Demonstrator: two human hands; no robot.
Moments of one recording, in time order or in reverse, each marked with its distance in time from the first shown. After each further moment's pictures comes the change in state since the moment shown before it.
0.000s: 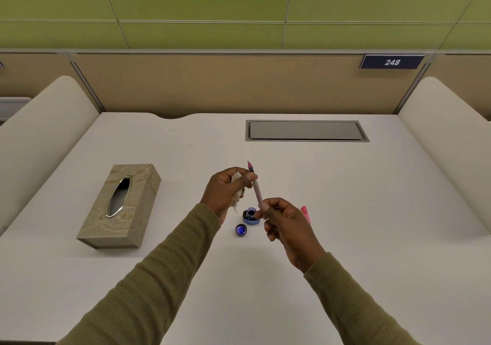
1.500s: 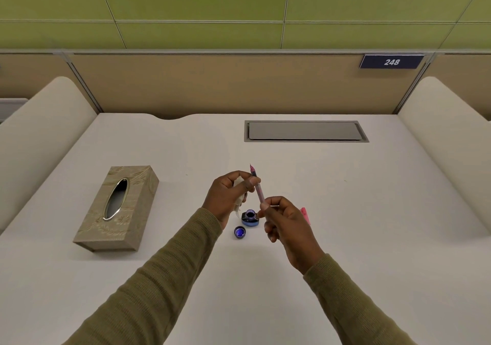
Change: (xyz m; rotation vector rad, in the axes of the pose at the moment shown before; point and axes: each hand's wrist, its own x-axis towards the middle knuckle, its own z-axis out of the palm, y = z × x) left_hand 0.001 -0.005 0.007 -0.031 -0.037 -0.006; right_hand 0.005 -0.002 -0.001 -0.024 0.037 -0.032
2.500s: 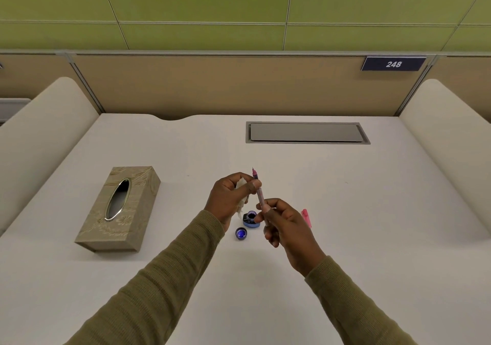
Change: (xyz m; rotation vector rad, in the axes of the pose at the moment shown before) left_hand -0.002 0.000 0.001 0.035 0.035 0.023; right_hand -0.004 -0.004 0.003 -0.036 -0.075 -0.014
